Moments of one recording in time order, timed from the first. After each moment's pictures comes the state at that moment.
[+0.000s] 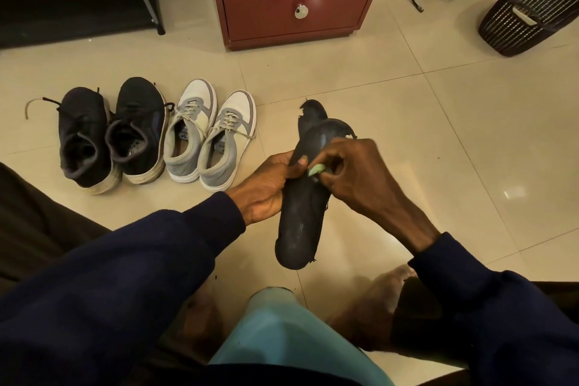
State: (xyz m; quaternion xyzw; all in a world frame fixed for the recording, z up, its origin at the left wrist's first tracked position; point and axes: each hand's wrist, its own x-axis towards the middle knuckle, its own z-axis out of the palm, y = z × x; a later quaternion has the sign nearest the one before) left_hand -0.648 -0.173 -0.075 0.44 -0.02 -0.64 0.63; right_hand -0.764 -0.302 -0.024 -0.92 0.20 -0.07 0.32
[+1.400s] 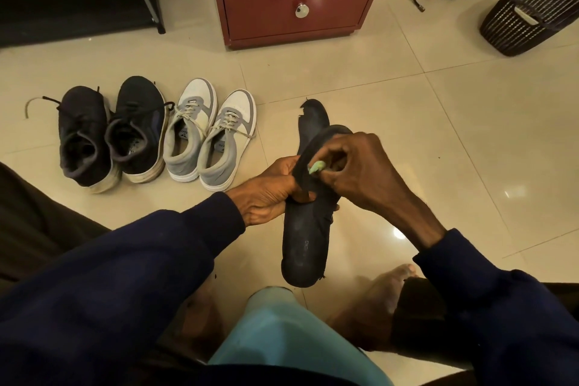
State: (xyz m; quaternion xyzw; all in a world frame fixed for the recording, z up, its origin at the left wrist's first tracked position) left_hand -0.650 -0.172 -0.071 0.48 -0.10 -0.66 0.58; right_hand -0.761 -0.304 -0.013 -0.91 0.21 -0.06 0.35
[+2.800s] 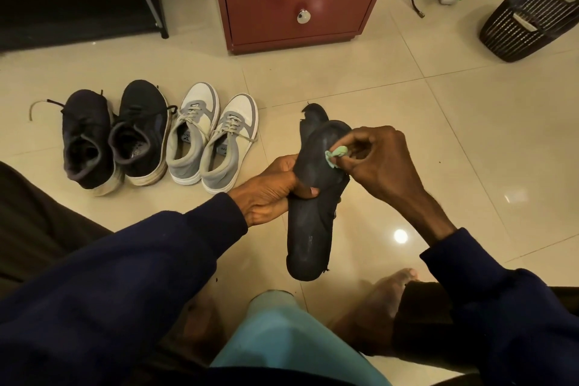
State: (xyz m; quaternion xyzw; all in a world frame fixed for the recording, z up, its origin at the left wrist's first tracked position) left_hand -0.646 -0.175 -0.070 0.47 -0.08 -0.66 0.59; right_hand -0.768 -0.326 -0.015 -0.88 0.27 -0.14 0.38
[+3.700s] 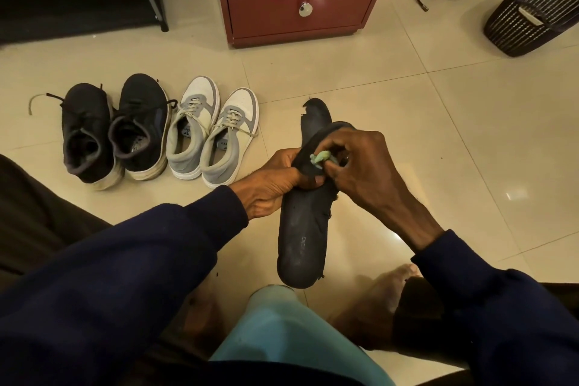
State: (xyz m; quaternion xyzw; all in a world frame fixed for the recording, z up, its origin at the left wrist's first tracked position) left_hand -0.646 -0.175 -0.065 0.52 -0.10 -0.62 0.59; right_hand -0.757 -0.304 -0.024 -0.93 0.18 -0.12 0.30
